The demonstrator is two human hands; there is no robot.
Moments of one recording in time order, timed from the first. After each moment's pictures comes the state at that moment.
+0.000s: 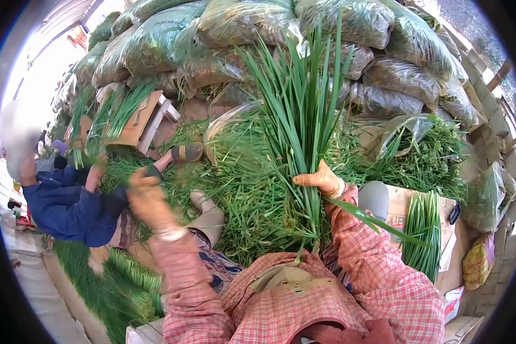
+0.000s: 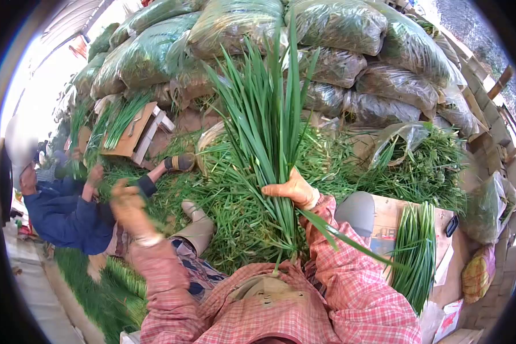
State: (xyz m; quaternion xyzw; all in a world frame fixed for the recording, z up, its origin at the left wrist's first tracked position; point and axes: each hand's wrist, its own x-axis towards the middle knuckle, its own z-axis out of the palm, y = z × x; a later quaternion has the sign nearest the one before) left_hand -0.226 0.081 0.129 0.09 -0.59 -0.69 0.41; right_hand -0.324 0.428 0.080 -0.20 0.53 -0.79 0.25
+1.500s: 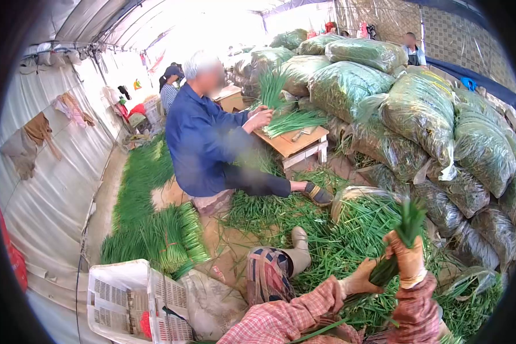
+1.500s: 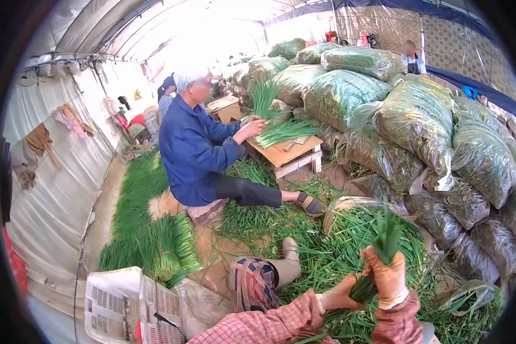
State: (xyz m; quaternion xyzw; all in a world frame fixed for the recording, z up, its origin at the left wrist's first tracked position) left_hand -0.229 0.232 0.051 -0.10 -0.79 -0.60 0.00; right_hand -0.288 0.327 0.190 -0.21 0.61 -0.74 0.19
